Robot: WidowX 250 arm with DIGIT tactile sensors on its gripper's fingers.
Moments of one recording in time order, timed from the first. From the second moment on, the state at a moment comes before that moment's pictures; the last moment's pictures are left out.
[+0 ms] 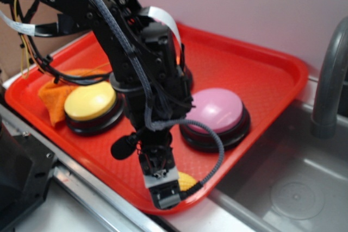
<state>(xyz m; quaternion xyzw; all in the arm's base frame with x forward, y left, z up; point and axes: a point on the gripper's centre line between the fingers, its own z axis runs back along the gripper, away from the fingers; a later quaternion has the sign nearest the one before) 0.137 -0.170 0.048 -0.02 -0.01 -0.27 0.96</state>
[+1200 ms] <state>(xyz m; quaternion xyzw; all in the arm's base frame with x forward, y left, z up) 0.140 -0.151 0.023 -0.02 0.01 -0.23 0.97</state>
